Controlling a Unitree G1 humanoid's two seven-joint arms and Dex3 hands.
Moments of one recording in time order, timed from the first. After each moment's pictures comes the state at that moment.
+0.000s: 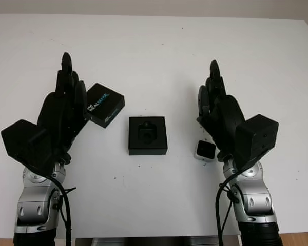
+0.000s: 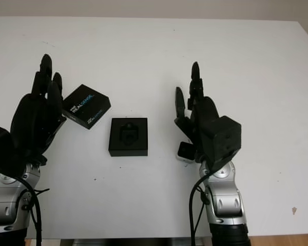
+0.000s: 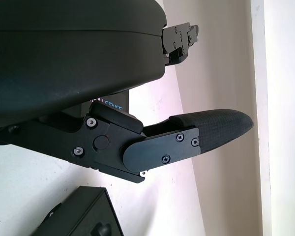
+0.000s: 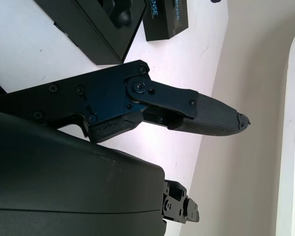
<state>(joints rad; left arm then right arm) -0.17 0.23 0.19 -0.25 -0.12 0.15 -0.11 -0.24 -0.08 -0.01 -0.16 -0.01 0.18 0.06</state>
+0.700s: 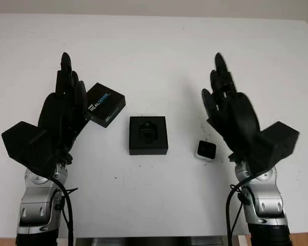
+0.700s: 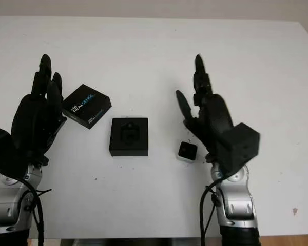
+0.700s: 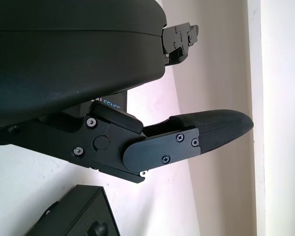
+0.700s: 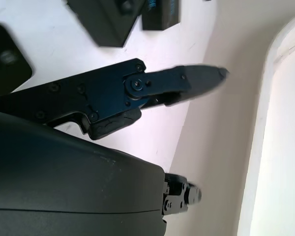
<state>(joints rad) -0.16 0.20 0.19 -0.24 -0.12 0.11 -0.09 -0.15 -0.18 -0.10 -0.19 0.01 0.01 0.15</state>
